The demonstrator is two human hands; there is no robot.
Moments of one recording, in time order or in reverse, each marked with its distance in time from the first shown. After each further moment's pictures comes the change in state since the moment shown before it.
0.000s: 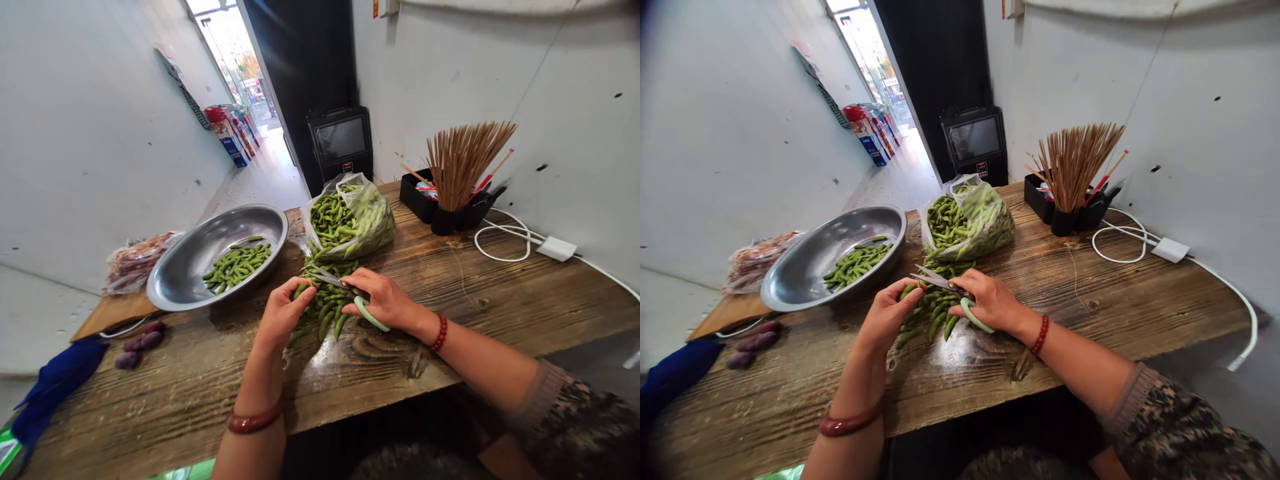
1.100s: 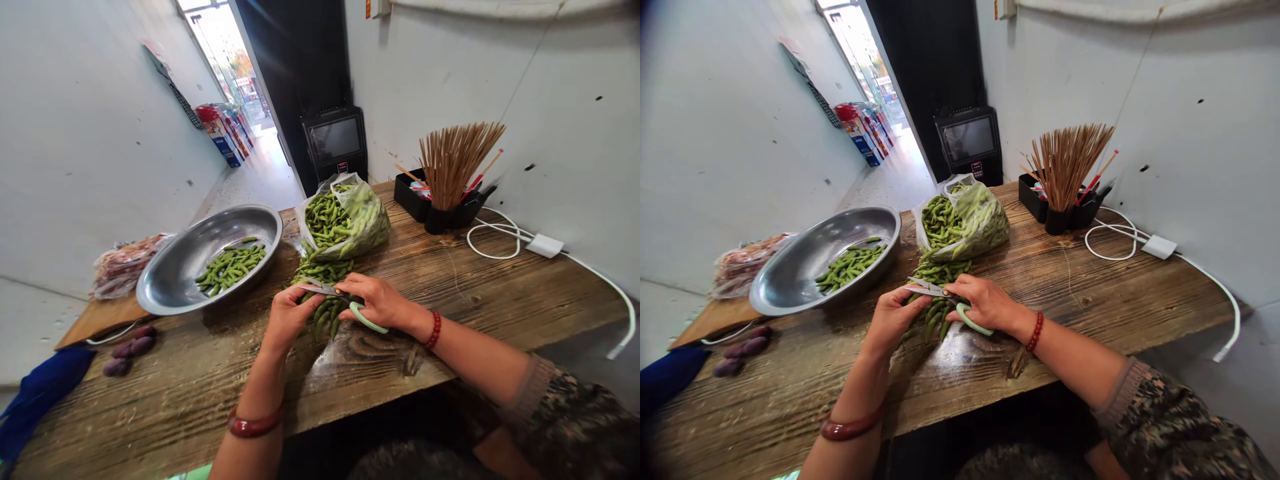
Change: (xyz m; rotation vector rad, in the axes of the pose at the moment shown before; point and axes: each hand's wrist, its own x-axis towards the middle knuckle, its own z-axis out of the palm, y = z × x) left_hand -0.002 0.001 0.017 0.049 -0.035 0.117; right_hand 0.001 0.001 -0.002 -0.009 -0.127 -0.036
